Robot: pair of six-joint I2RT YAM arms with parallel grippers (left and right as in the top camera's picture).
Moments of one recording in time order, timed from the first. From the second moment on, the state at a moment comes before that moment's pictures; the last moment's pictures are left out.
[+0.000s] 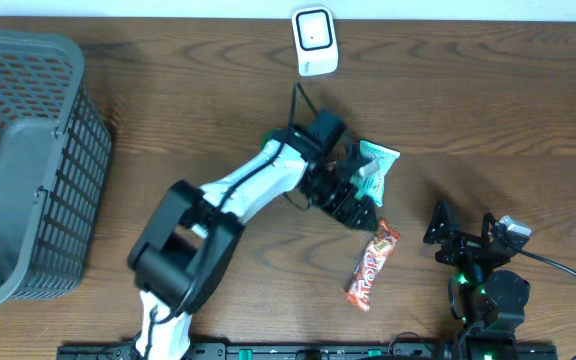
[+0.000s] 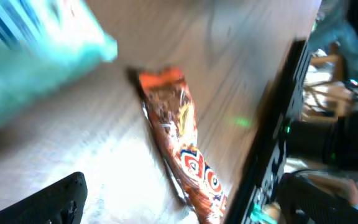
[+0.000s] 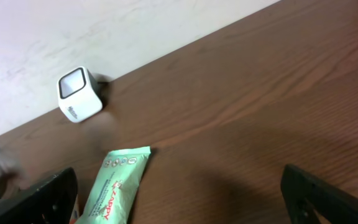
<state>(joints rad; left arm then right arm) -0.65 2.02 1.42 -0.75 0.82 0.04 -0.06 0.14 0.01 -0.07 -0.01 0.44</state>
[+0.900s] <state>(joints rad) -0.55 1.62 1.62 -0.86 0.25 -0.06 -0.06 0.16 0.01 -0.05 -0.49 0.71</state>
